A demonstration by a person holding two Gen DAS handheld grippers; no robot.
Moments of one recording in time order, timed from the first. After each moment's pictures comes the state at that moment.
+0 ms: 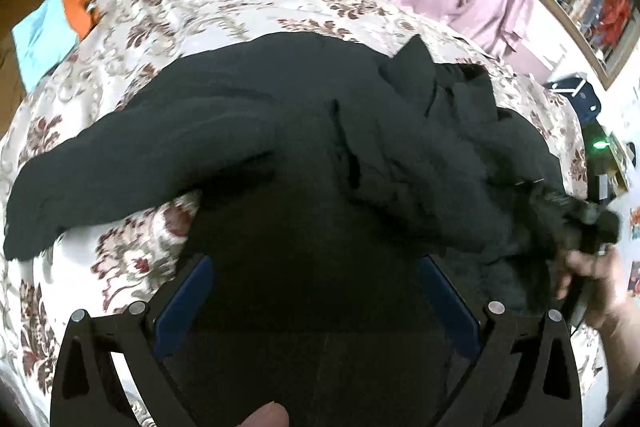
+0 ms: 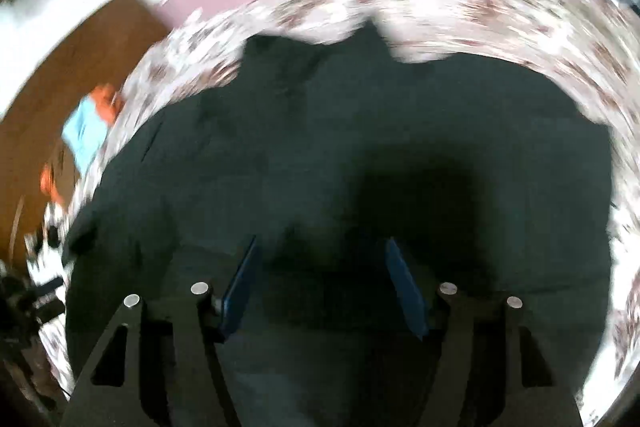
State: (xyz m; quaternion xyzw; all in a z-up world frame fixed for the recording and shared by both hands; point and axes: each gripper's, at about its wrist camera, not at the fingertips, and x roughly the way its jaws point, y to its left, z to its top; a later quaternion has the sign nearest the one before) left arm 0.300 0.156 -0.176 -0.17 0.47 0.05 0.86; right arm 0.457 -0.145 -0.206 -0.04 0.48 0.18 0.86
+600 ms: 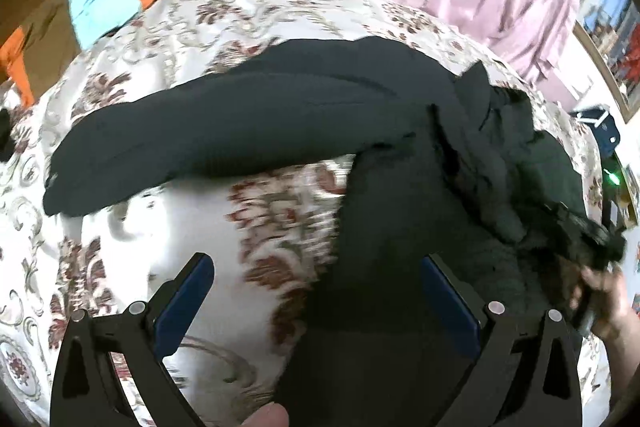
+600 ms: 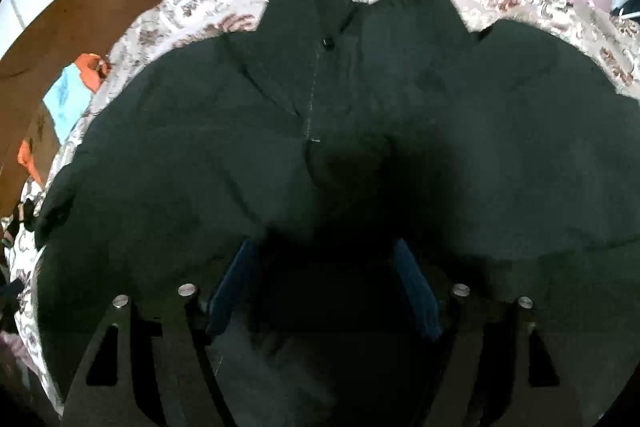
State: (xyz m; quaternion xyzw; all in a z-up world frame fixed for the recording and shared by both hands) left arm 0.238 0.239 -0.189 -0.21 0.46 0.11 0.85; right arm 0.411 -0.144 -0.193 -0.04 0.49 0.17 0.85
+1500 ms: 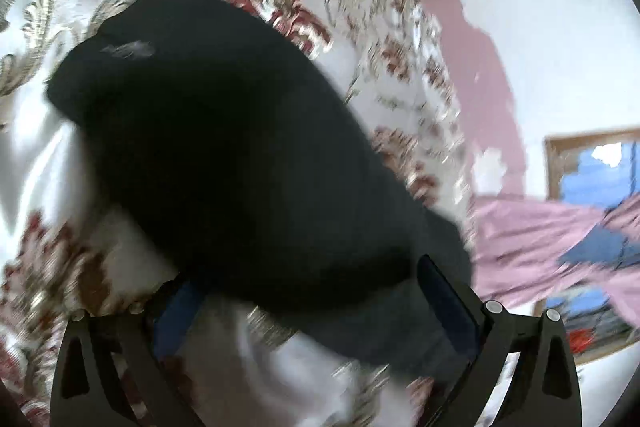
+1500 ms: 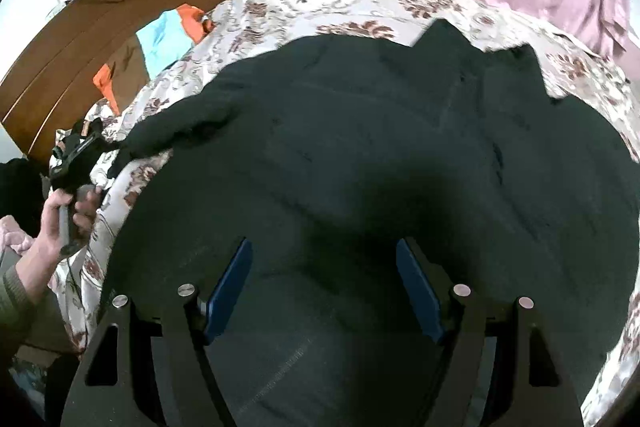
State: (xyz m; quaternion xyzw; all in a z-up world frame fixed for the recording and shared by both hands) left arm 0.220 0.455 -0.315 -0.62 0.26 0.16 0.72; right arm 0.345 -0.047 -0.153 -0.11 0.46 0.29 0.83
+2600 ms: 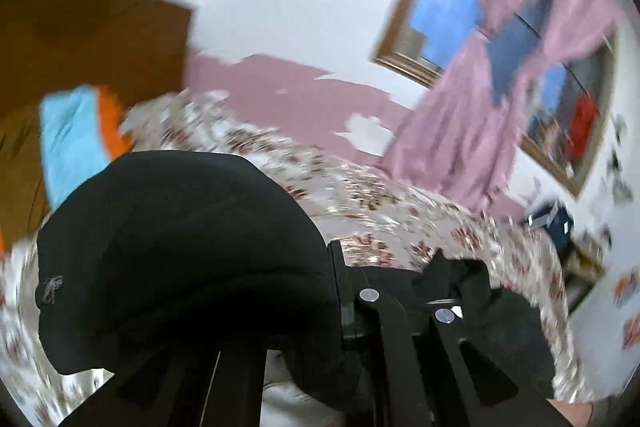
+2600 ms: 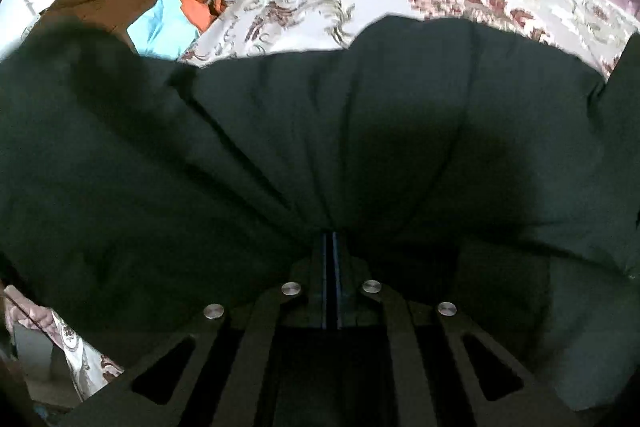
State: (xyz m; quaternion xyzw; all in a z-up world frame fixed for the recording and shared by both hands) left arm 0.320 0.324 -0.055 -0.18 0.20 0.05 0.96; right arm 0.463 0.137 -0.253 -0.07 0.52 0.34 0.78
